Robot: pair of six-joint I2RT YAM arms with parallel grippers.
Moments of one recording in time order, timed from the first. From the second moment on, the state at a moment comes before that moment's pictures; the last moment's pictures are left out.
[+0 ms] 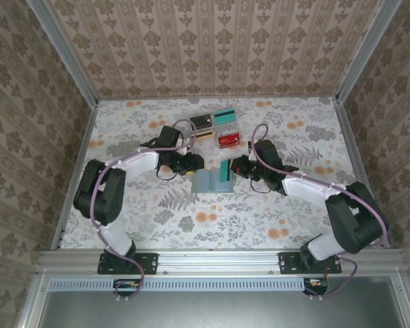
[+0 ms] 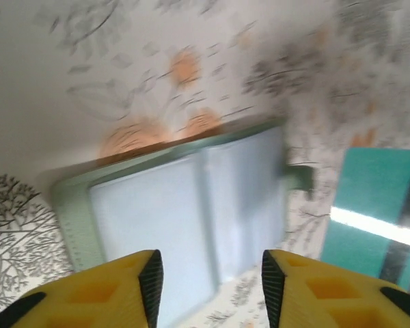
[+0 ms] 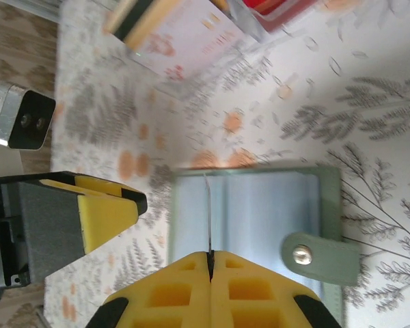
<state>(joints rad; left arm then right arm) -0.47 1.72 1.06 -0.35 0.59 -0.54 0.46 1.46 0.73 0.12 -0.30 0.85</state>
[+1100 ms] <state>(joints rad) -0.56 1.46 0.84 0.33 0.73 -1.11 0.44 1.43 0.68 0.67 -0.38 1.20</state>
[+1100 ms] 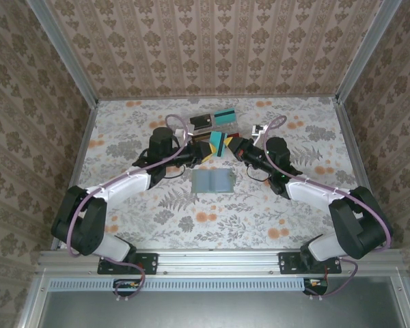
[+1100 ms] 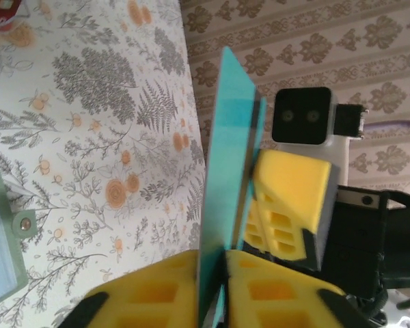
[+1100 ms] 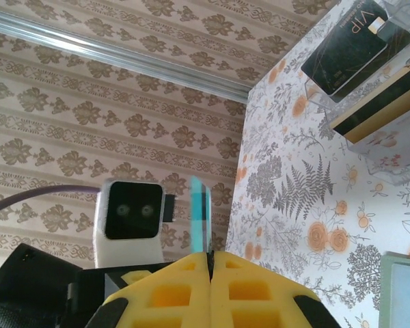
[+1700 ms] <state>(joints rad) -0.59 1.44 0.93 -0.11 0.48 -0.67 0.43 1.31 0.70 0.10 -0.26 0.96</state>
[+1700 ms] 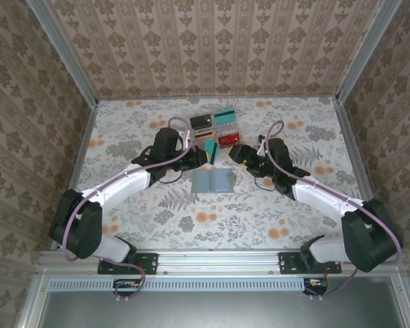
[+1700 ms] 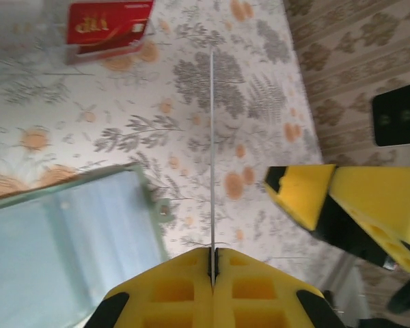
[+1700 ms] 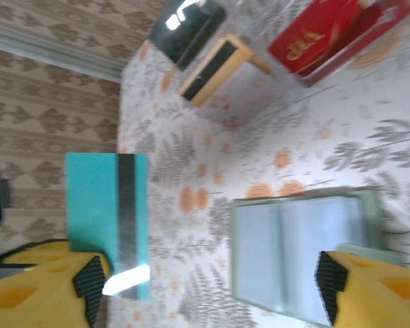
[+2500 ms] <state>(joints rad) -0.59 1.81 1.52 -0.39 0.27 0.16 0.32 1.13 0.70 -0.25 -0.14 0.73</state>
